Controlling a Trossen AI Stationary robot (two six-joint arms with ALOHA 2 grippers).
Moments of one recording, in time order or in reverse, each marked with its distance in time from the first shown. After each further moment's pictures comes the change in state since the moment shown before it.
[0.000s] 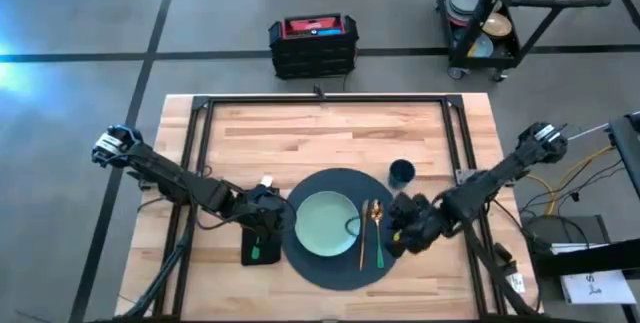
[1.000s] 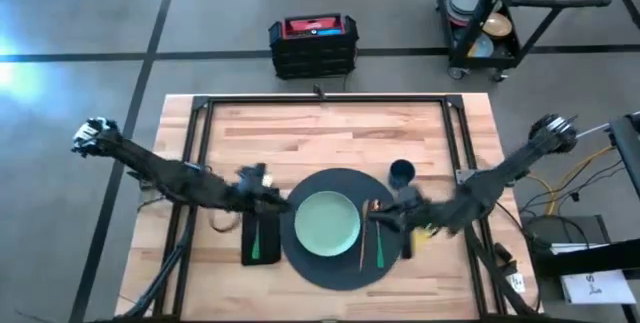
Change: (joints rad) left arm 0.009 -0.422 -0.130 0.607 -0.084 0.485; right arm -0.045 -0.360 -0.171 0.926 0.191 -0.942
